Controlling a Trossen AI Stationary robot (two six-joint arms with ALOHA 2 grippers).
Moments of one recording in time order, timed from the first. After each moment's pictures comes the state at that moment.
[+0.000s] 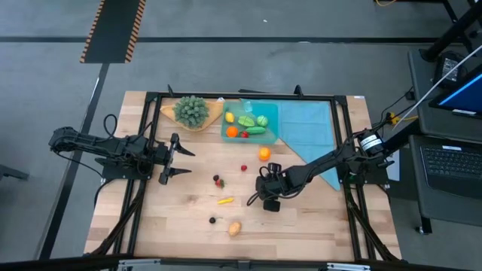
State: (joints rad) left arm -0.14 0.31 0.16 0.08 -0.02 0.03; right arm 0.32 1.86 1.05 -0.42 0.24 0.38
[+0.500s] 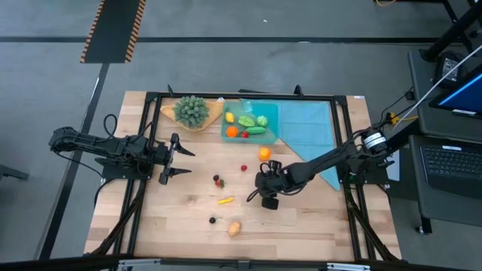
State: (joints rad) left arm -0.14 0.31 0.16 0.08 -0.02 0.03; right arm 0.32 1.81 1.05 -0.40 0.24 0.42
